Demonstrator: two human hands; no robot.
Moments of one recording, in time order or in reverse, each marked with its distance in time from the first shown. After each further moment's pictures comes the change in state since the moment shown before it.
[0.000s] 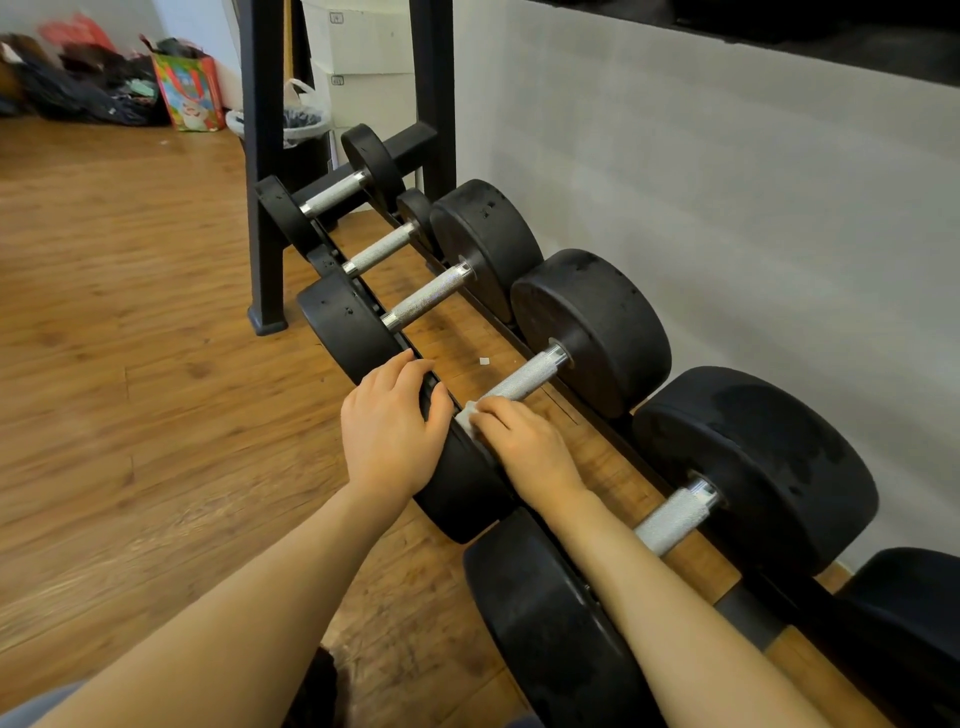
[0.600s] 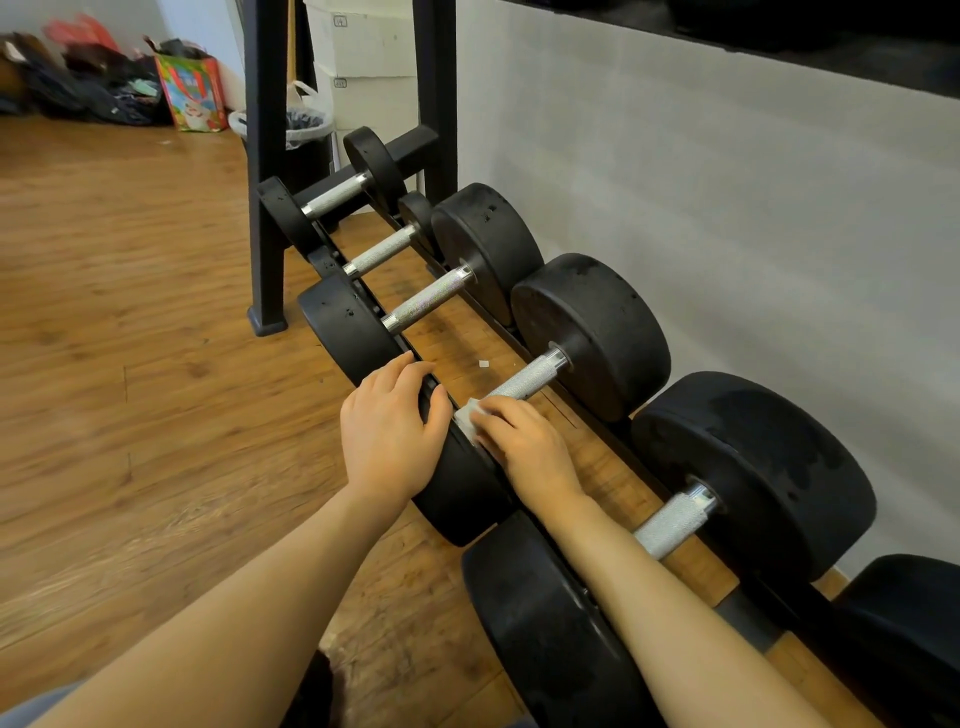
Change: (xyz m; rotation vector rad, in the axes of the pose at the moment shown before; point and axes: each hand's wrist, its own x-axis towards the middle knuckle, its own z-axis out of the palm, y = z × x) left_hand -0.001 0.001 0.000 -0.019 0.010 0.009; right_hand -0.003 -0.001 0.000 0.083 -0.025 0.112
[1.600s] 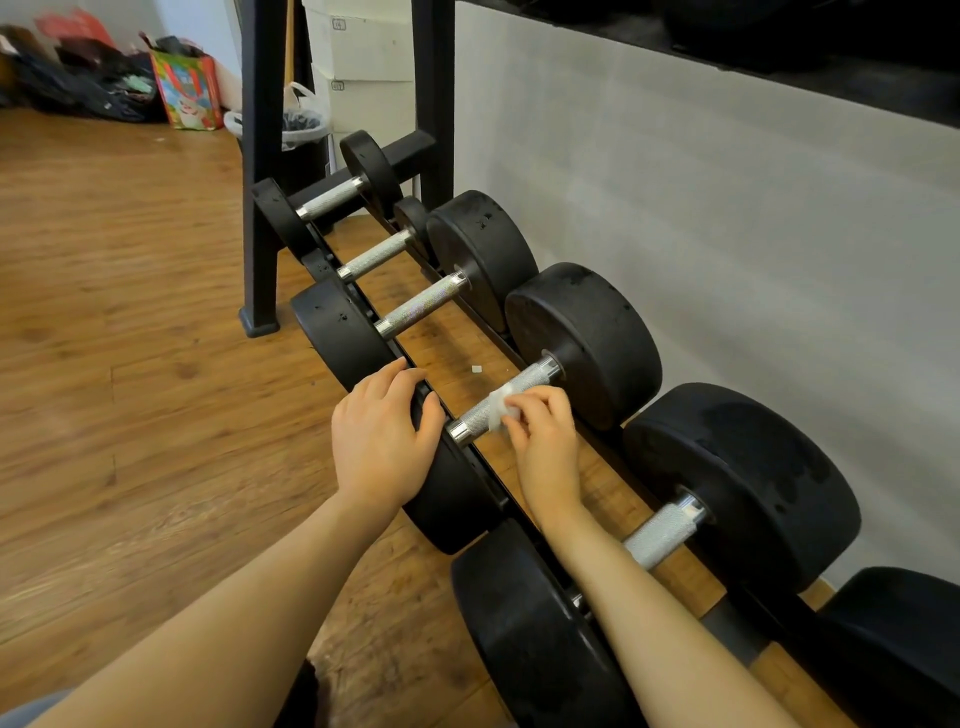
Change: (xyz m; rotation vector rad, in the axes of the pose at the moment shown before) left_hand 0.000 -0.003 0.002 0.006 0.000 0.001; right_hand 0.000 0.003 -0.005 0.225 0.264 0.402
